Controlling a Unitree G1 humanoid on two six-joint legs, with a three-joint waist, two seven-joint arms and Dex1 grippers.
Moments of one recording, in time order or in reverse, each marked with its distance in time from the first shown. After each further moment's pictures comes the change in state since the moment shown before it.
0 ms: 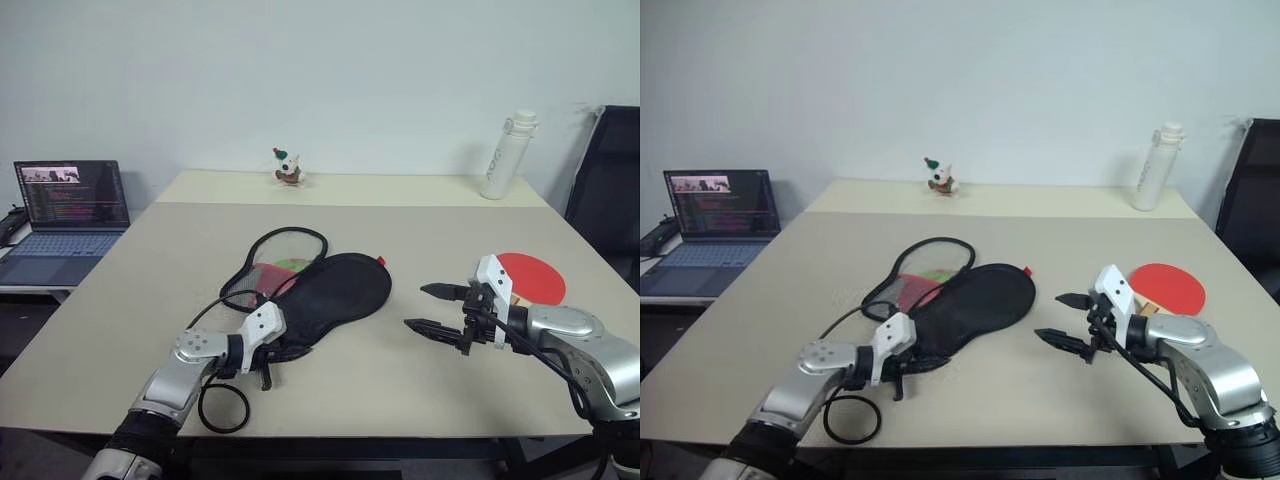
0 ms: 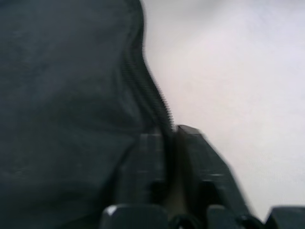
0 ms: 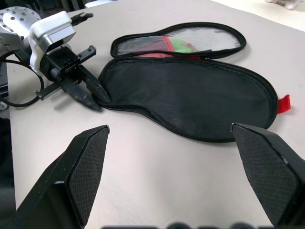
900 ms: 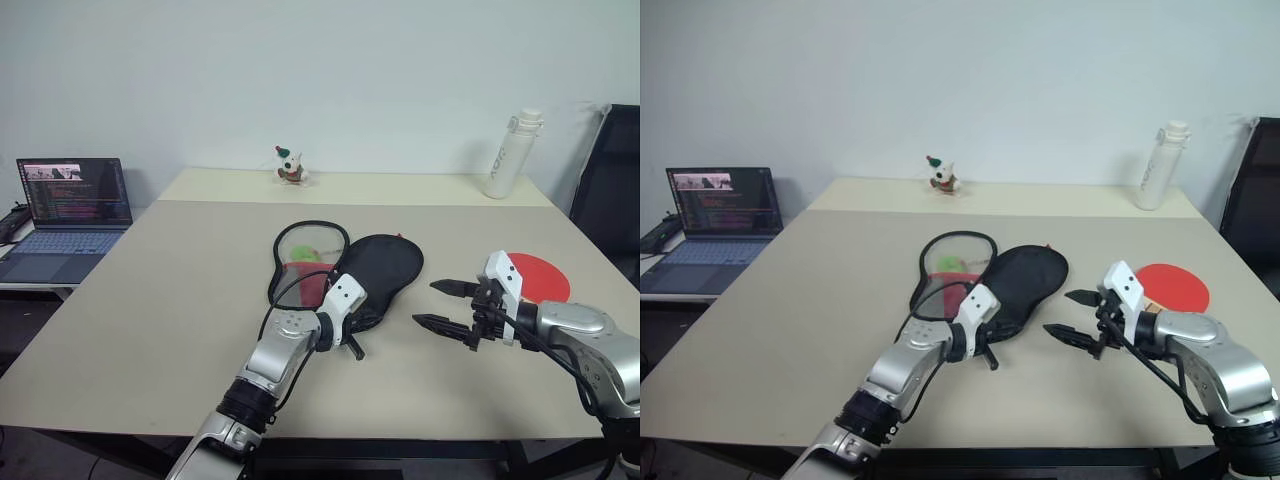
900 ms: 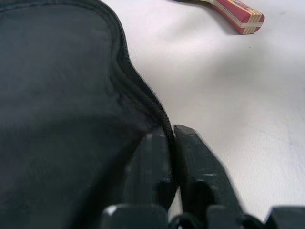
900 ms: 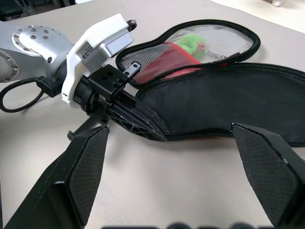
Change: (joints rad) left arm -0.214 -0.387 -0.113 0.047 0.063 0.252 0.315; right arm -0.004 -0.025 -0.028 0.012 0.003 0.013 -0.006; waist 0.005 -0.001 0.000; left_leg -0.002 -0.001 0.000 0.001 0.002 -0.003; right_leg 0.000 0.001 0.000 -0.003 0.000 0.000
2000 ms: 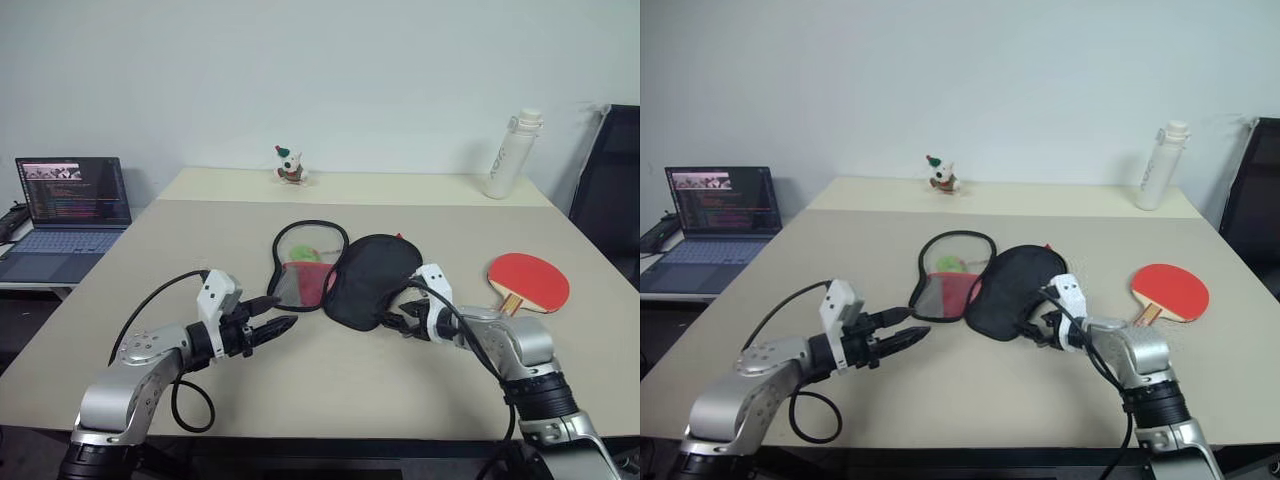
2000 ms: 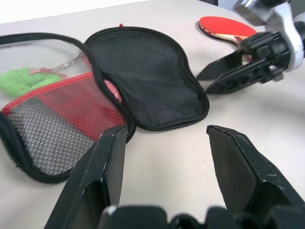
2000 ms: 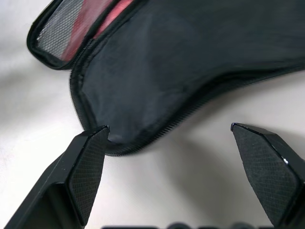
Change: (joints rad) left arm 0.371 0.413 0.406 -0.505 -0.401 0.200 -0.098; right arm -0.249 0.411 0.114 0.366 -0.116 0.327 -0.409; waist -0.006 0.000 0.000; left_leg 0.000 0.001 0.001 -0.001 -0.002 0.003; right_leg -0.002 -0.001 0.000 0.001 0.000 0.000
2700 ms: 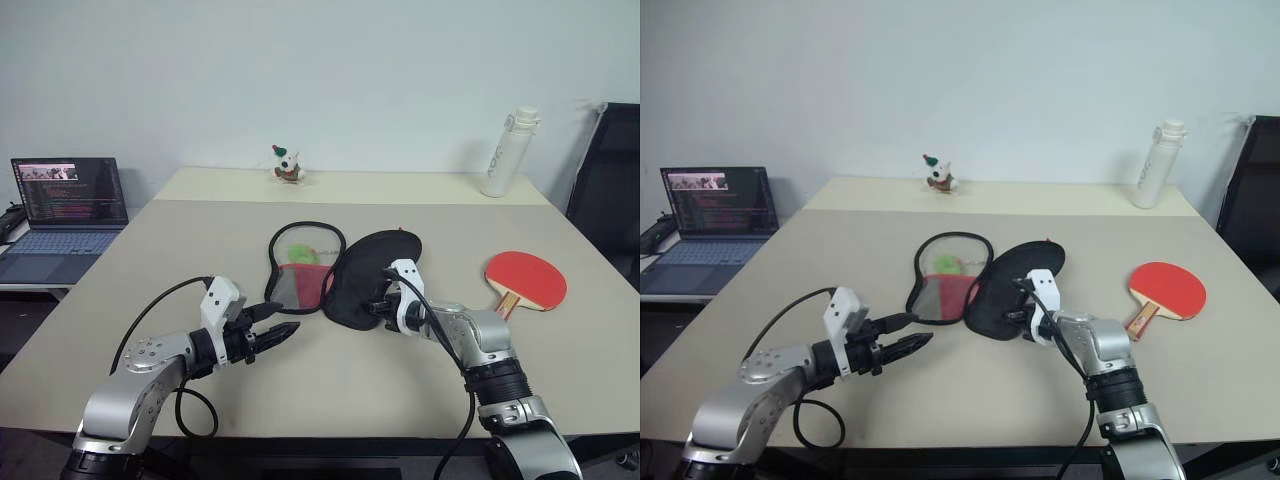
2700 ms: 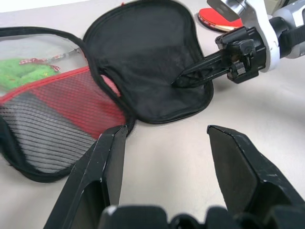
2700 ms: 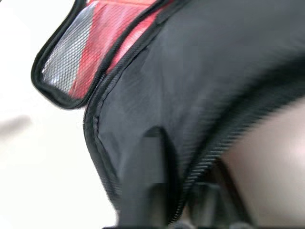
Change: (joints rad) left arm 0.039 0.000 -0.019 -0.006 0.014 -0.047 0.015; right arm -0.089 0.156 -0.060 0.141 -0.039 0.010 -0.066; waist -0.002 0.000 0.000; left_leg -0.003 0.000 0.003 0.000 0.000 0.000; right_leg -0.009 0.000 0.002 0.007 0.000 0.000
